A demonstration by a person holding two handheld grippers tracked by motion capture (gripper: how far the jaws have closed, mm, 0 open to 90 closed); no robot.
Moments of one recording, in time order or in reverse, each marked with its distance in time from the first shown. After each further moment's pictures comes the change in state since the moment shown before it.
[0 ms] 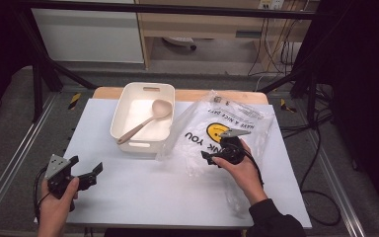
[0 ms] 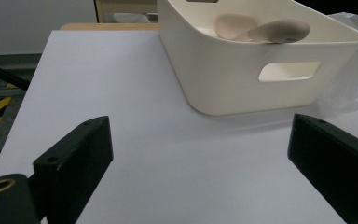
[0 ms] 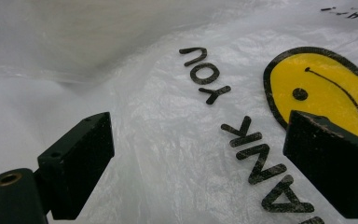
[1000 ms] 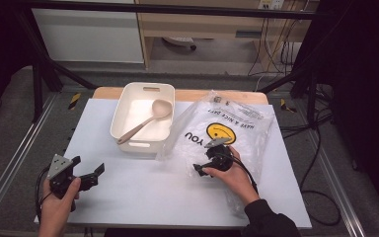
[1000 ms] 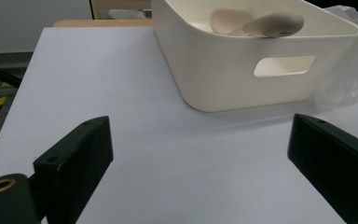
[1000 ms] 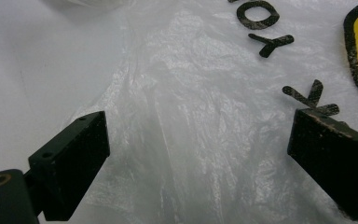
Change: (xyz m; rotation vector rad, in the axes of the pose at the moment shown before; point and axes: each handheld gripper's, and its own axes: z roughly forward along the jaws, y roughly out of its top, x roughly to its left) left arm -0.002 -0.001 0.003 0.018 -0.008 0.010; right arm 0.021 -0.019 0.037 0.151 0.011 -0.122
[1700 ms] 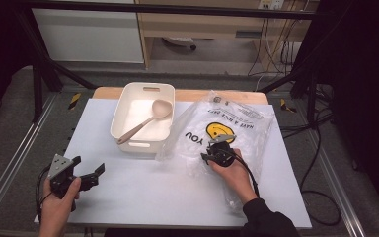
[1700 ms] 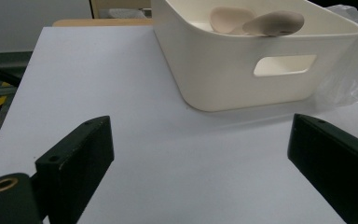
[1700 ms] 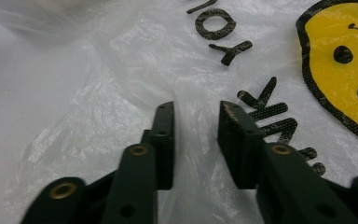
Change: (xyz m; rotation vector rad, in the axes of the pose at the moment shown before) left arm 0.000 0.000 0.001 0.001 0.001 -0.001; right arm -0.015 0.001 0.000 -0.044 -0.046 0.068
